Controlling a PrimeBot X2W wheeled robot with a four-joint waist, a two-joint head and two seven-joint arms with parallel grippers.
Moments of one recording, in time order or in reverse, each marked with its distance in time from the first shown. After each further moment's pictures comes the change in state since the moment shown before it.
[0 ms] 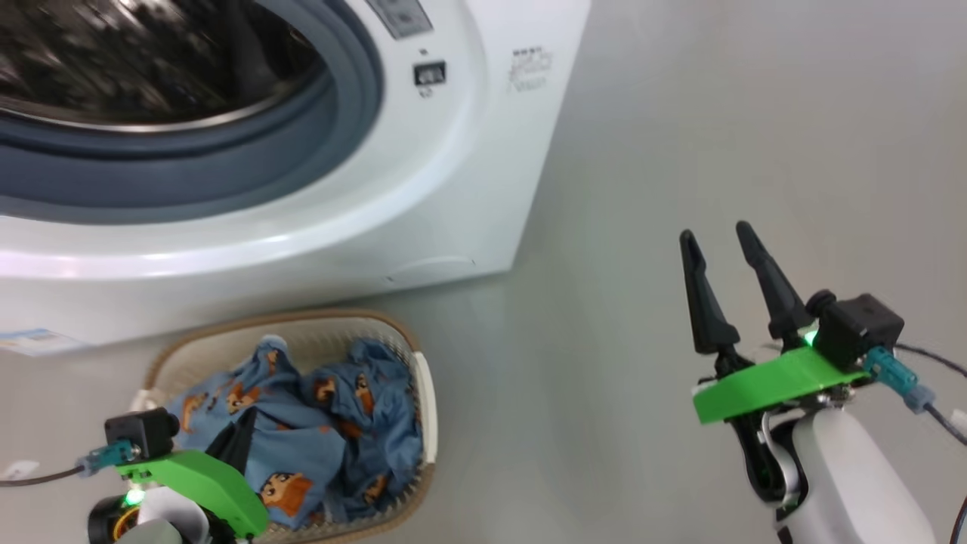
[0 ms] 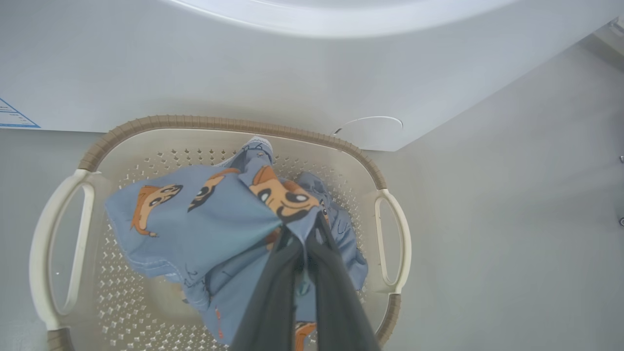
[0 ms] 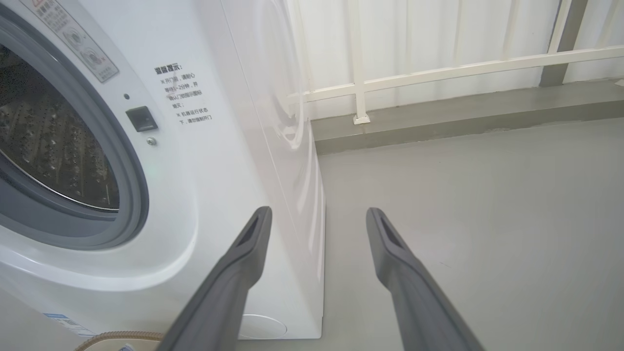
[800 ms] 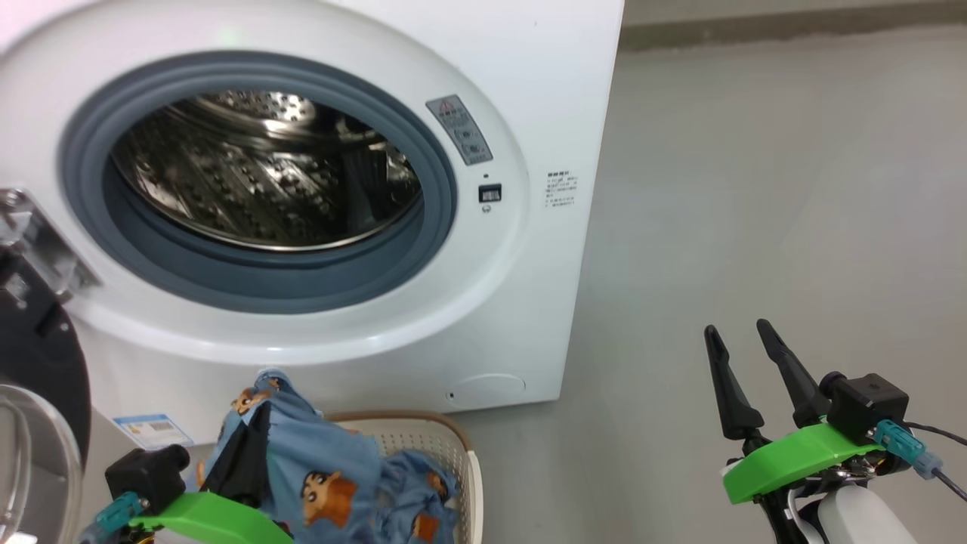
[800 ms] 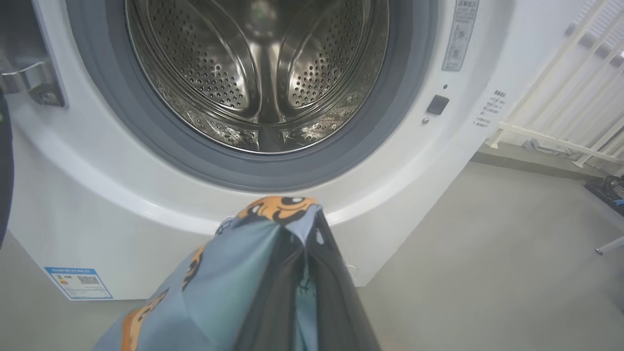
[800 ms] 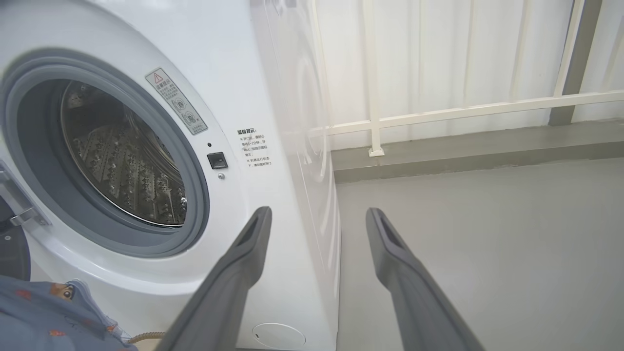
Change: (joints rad) left arm 0.325 -0.053 0.409 -0.489 0.391 0.116 0.000; right arm 0.165 -0.059 -0.001 0.053 0.035 0.000 0.000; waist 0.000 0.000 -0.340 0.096
